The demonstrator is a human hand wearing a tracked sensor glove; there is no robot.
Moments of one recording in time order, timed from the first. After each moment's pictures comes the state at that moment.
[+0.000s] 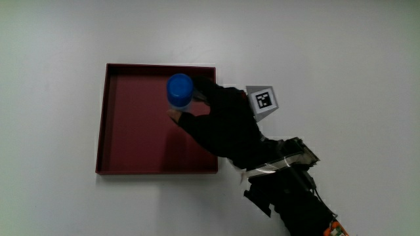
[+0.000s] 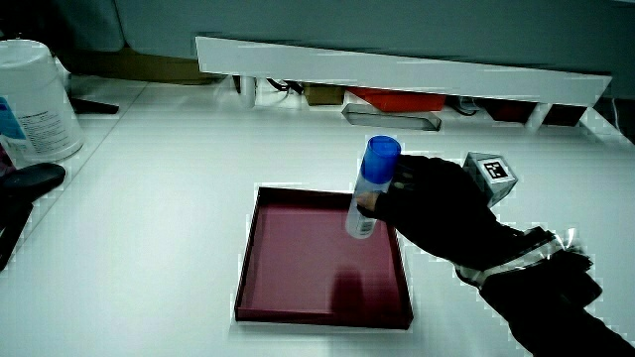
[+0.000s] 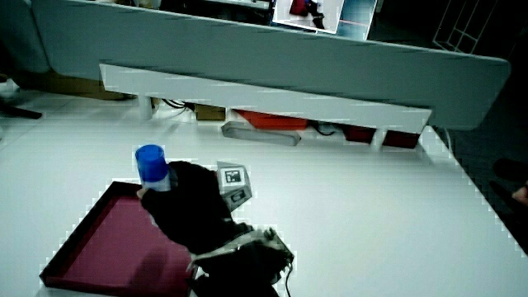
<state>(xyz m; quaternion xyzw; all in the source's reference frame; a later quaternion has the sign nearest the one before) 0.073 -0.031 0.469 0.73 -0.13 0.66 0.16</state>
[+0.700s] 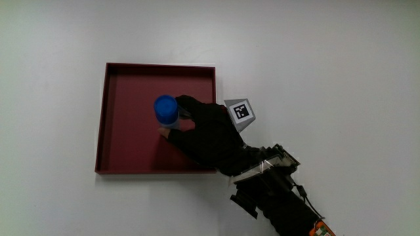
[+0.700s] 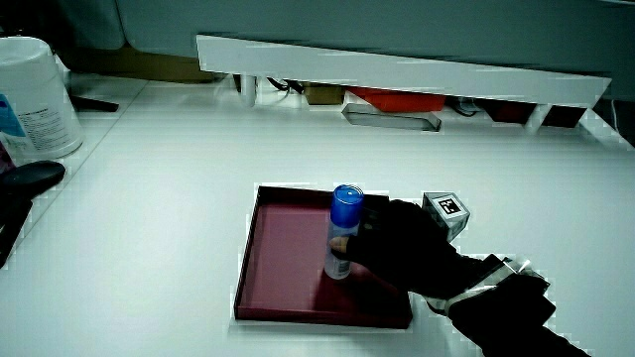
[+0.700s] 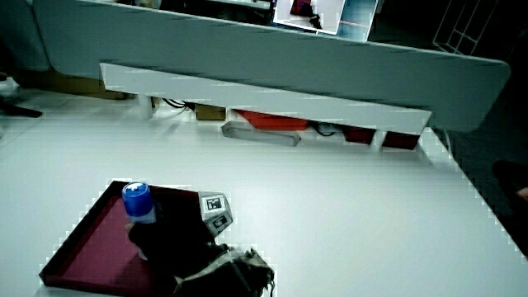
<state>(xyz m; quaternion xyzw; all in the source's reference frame) 0.060 -0.019 0.504 0.72 -0.12 0.65 0.21</state>
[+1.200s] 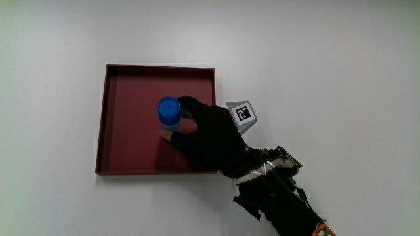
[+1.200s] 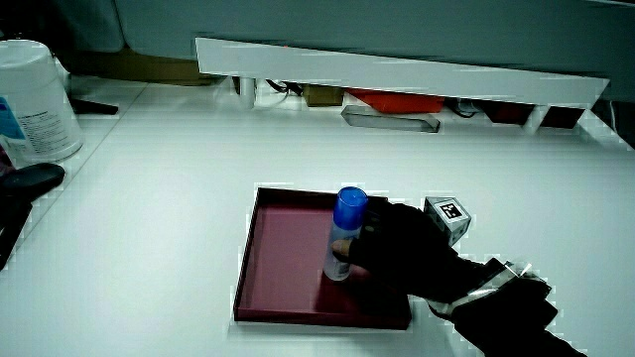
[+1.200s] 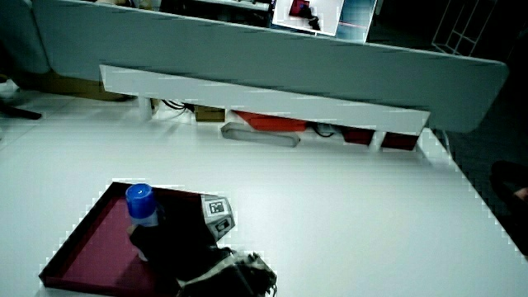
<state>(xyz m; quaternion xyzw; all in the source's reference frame) 0.072 -0.015 0.502 0.69 -0.11 0.66 0.26</state>
